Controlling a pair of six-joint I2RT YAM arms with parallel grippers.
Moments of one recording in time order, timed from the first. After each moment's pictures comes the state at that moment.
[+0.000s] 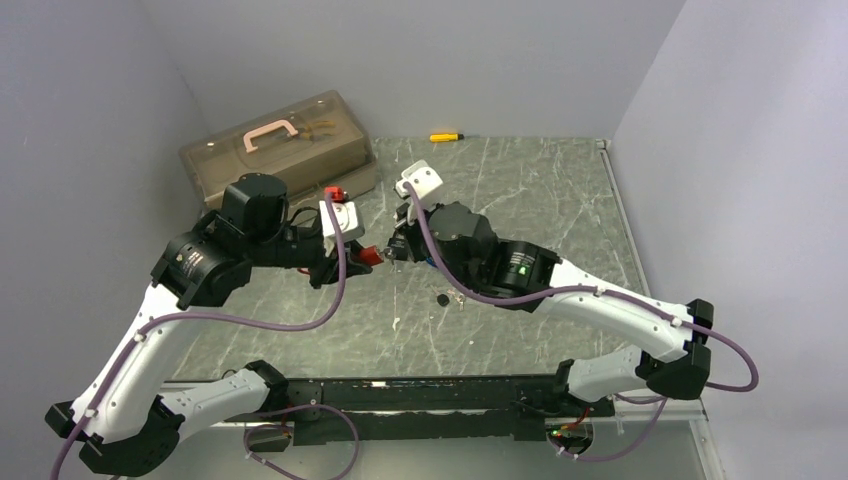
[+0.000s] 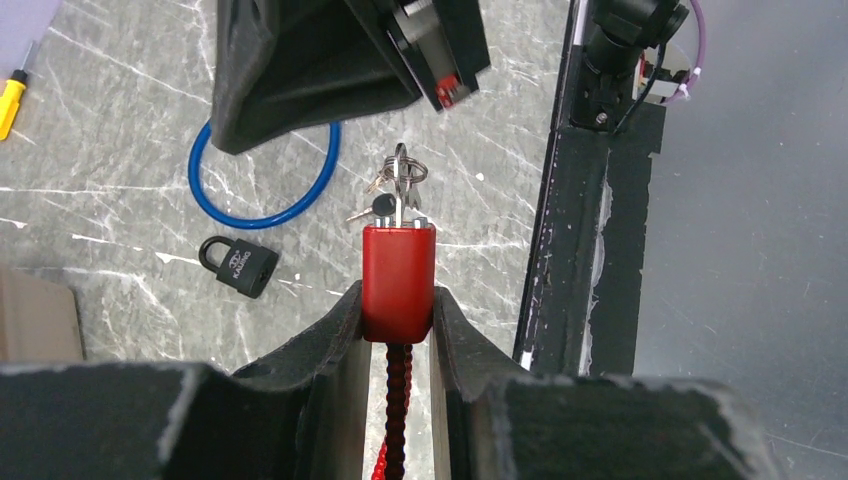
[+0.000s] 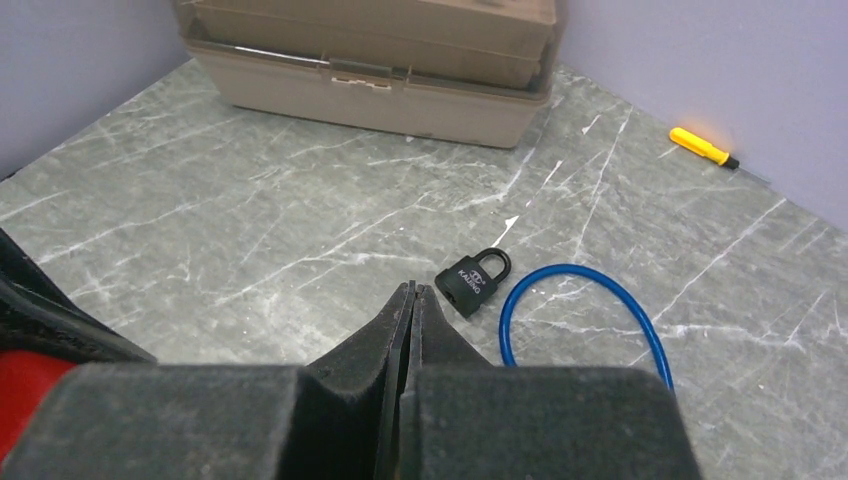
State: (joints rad) left arm -0.62 1.01 1.47 -0.98 0.65 0.38; right arm 1.17 1.30 1.41 -0.38 0.49 0.08
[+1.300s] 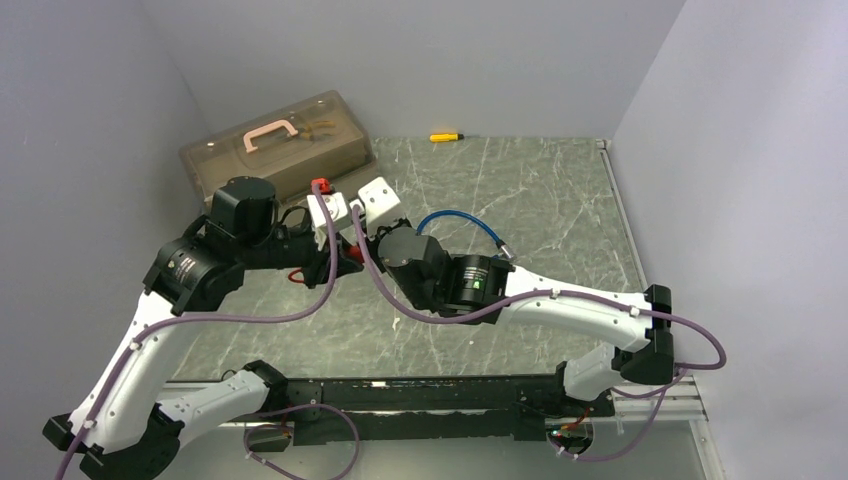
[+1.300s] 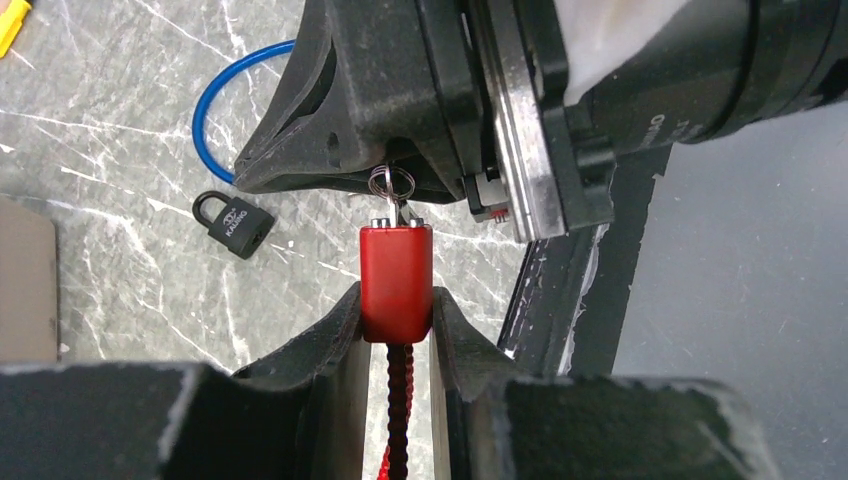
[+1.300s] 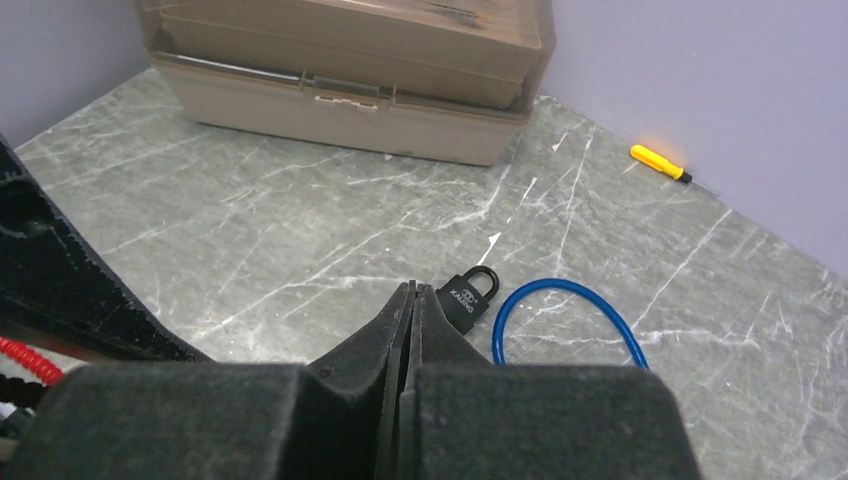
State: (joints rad) left arm -0.58 0.98 1.44 -0.98 0.60 0.28; right arm 1.33 1.47 1.50 -0.31 0.74 0.03
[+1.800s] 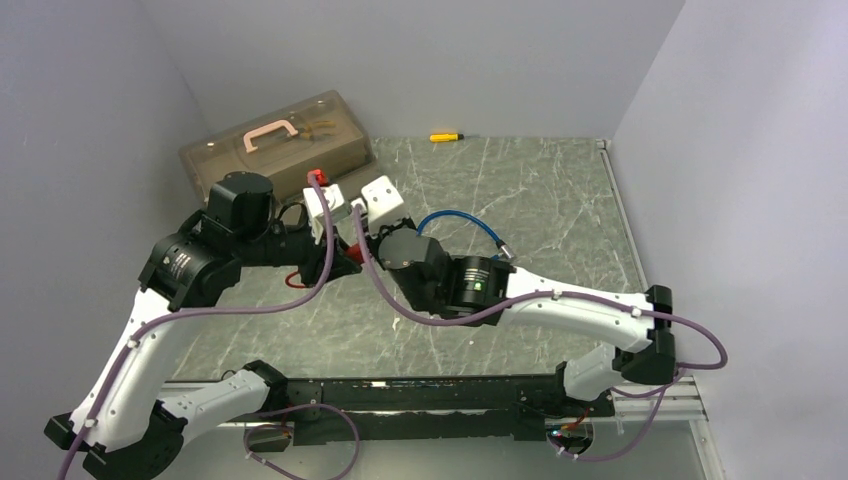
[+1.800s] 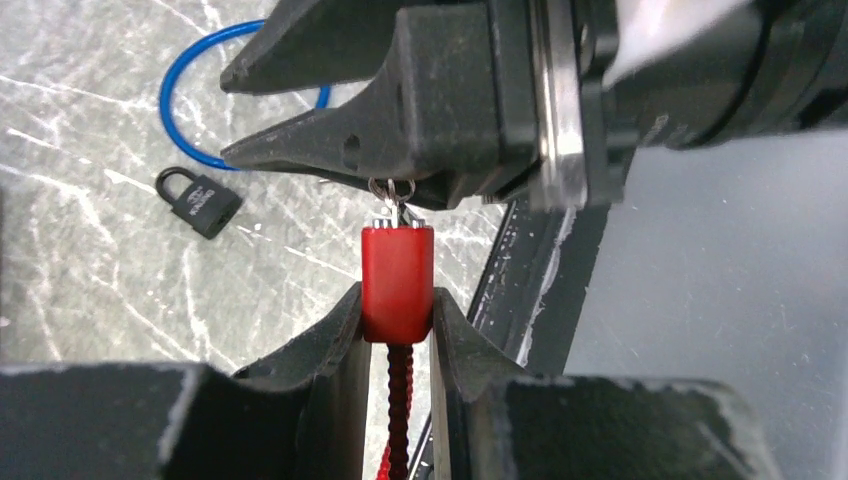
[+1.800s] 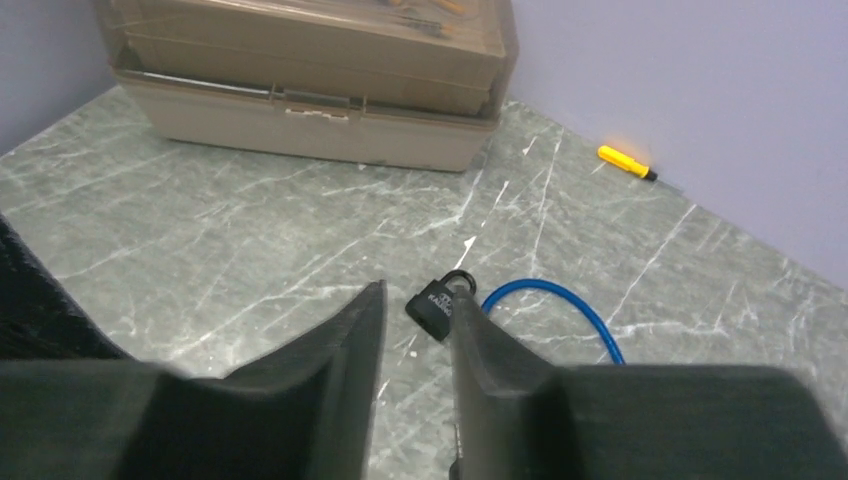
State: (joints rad) left arm -0.55 1.01 1.50 -1.02 0.61 0.18; right arm 1.35 1.50 1.53 -0.28 0.83 0.03
